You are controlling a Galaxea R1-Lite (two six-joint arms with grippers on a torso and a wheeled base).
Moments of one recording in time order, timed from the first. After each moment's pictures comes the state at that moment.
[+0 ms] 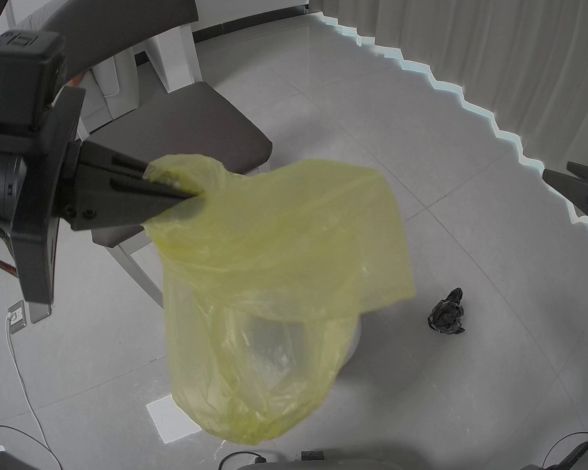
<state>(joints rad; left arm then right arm) -0.73 1.34 -1.56 0.70 -0.29 0.55 0.14 1.10 -0.87 -0.16 0.29 0.01</state>
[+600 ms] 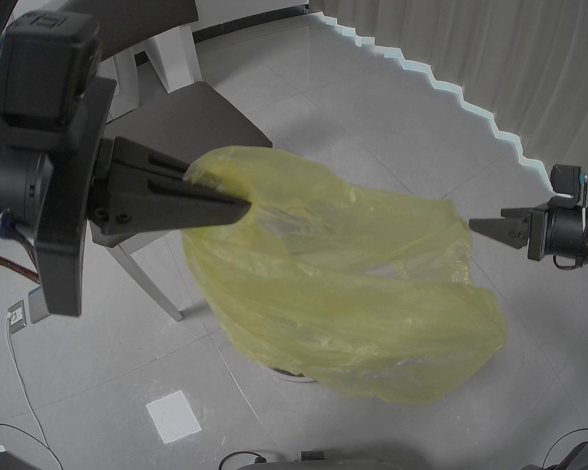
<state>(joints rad) -0.82 1.37 -1.58 0.66 -0.26 0.54 0.22 1.38 -0.88 -0.15 0.32 0.06</state>
